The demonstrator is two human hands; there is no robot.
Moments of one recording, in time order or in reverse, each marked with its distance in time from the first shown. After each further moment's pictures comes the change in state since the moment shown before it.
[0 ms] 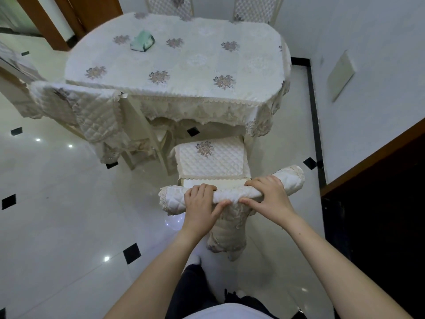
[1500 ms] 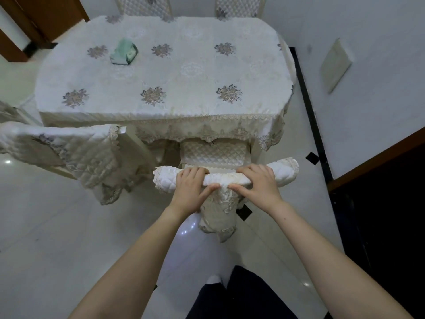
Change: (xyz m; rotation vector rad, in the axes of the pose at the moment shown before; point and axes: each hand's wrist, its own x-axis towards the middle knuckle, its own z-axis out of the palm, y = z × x) left_hand 0.202 -0.161 -0.036 -0.017 -0.173 0.220; right_hand 0.192 -0.041 0.080 -0.053 0.050 0.213
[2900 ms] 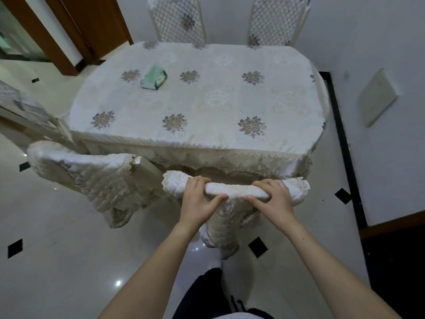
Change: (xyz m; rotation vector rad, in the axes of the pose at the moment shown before) left_hand 0.093 -0.017 0.001 -0.252 0.230 -0.315; right_hand 0.113 0.047 0.007 0.244 0.048 0.037
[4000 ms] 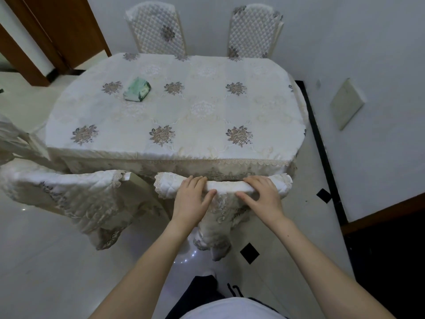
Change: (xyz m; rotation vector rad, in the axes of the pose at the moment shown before) left_hand 0.040 0.003 -0.018 0.265 -0.239 0.130; right_hand 0.024 -0.028 -0.001 -0.076 0.014 0.047
